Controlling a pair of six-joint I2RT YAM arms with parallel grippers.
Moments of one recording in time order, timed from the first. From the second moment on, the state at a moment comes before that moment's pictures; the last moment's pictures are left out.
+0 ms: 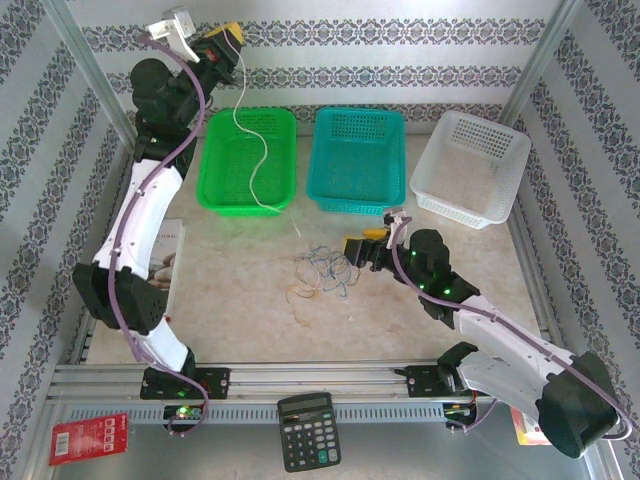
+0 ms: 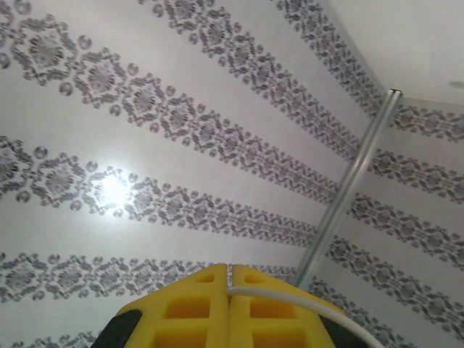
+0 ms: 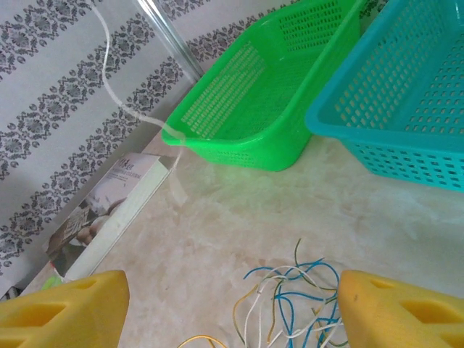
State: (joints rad) left arm -0.12 1.70 1.87 0.23 0.37 -0.60; right arm 0.54 0.94 0.48 0.21 -0.27 0.50
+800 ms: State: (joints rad) left arm -0.06 2.06 1.72 -0.01 0.32 -0.50; right arm 0.47 0.99 0.57 0.01 -0.29 0.50
